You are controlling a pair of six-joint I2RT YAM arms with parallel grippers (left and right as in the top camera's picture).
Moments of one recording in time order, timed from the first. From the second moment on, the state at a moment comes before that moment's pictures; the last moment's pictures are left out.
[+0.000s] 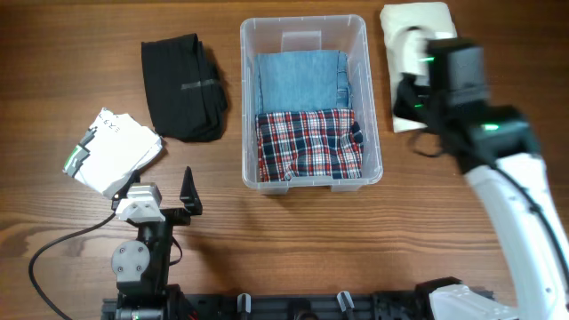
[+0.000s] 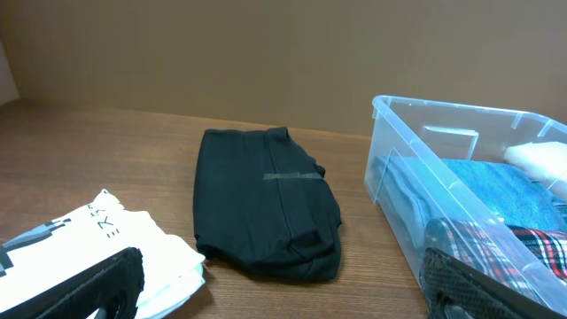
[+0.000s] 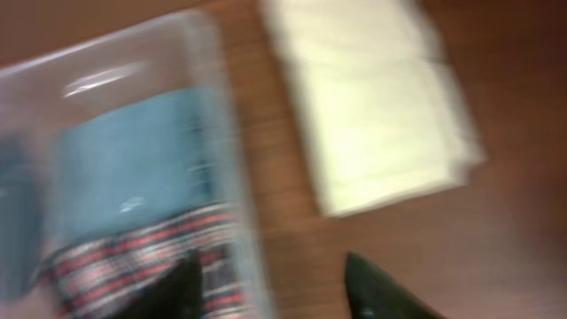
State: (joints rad) left arm 0.03 0.01 0.01 -0.07 0.03 -0.12; right arm 0.18 1.34 1.40 -0.93 0.17 0.41
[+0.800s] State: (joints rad) left arm 0.03 0.01 0.01 -0.07 0.03 -0.12; right arm -0.22 1.33 1.40 -1.06 0.19 0.41
